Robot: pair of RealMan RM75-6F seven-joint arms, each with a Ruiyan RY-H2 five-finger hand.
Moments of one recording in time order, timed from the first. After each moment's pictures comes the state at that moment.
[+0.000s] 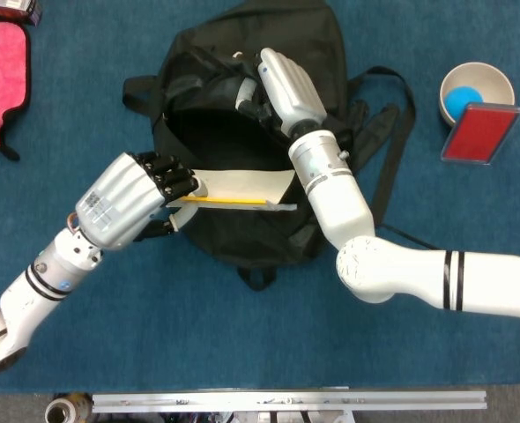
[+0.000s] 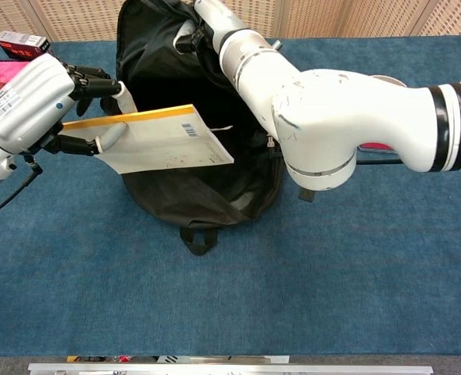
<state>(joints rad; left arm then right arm) -0.55 -1.55 -0.01 -1.17 1.91 1.58 -0.23 1.12 -1.88 0.68 -1.49 -0.38 1.04 -0.43</state>
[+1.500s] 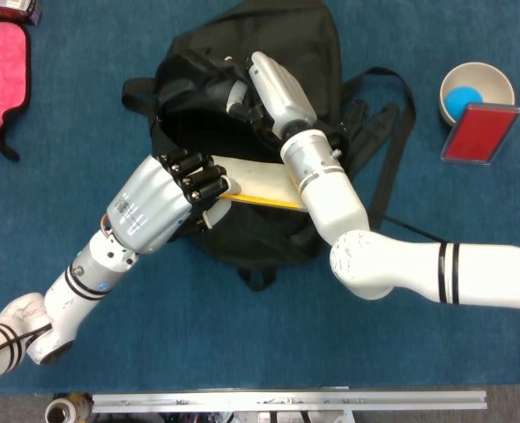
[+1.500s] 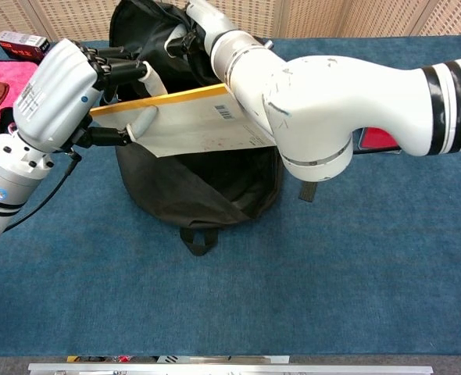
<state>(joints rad) -0.59 -1.73 -0.05 -1.06 1.90 1.71 -0.16 1.19 -1.84 0.64 -1.48 -0.28 1.02 -0.32</state>
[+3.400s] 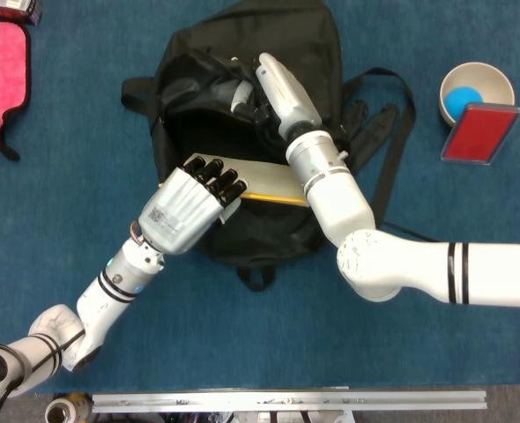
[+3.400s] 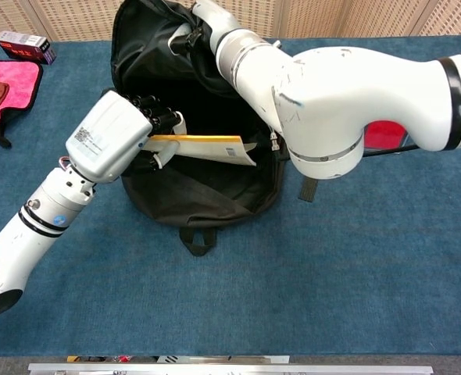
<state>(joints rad) -0.58 -1.97 0.02 -0.74 1.81 1.65 0.05 1.18 -1.81 0.65 -1.53 -0.22 1.03 -0.26</state>
